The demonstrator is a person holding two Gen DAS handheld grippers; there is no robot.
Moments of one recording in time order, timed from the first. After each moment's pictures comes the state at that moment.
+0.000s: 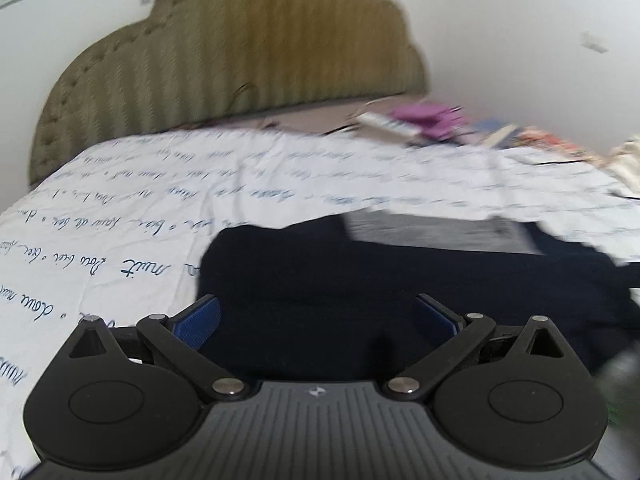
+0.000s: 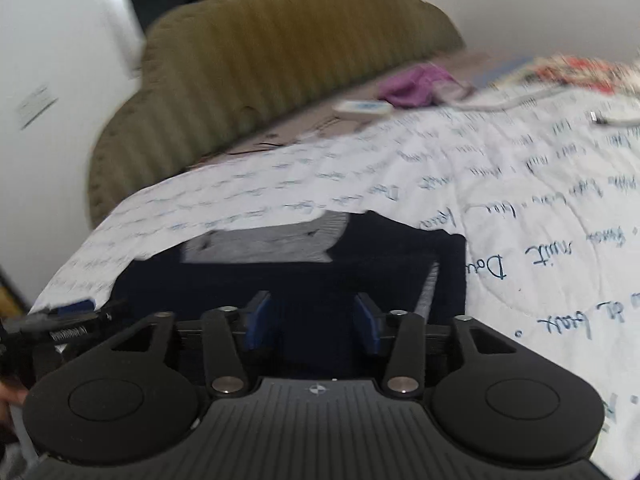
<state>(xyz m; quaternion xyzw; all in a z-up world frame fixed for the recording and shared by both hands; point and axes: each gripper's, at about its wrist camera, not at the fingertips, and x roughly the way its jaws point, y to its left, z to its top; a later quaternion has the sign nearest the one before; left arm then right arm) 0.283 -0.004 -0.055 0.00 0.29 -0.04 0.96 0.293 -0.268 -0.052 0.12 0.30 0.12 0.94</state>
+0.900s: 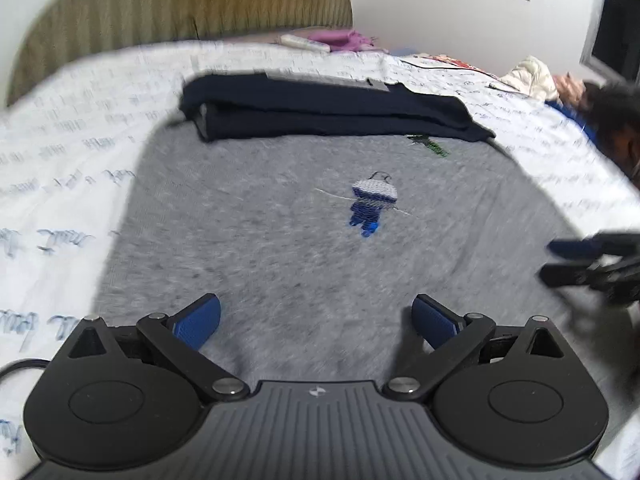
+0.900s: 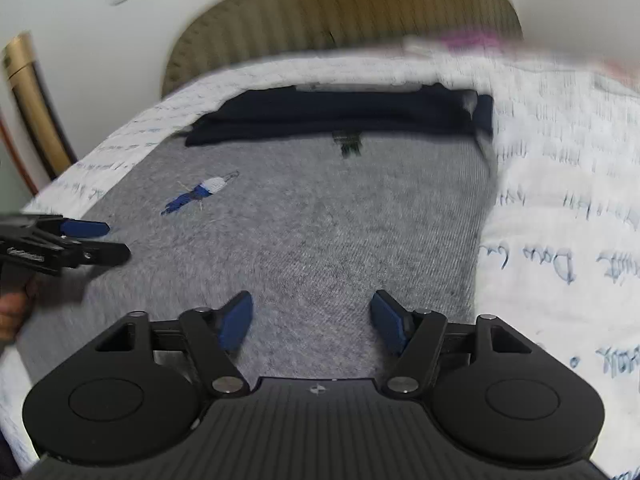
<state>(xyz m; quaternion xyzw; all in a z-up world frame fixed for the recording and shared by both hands) 0.063 0.018 -0.081 0.01 0.37 -0.14 0.92 0.068 -0.250 -0.095 0.01 0.36 0.20 0.91</state>
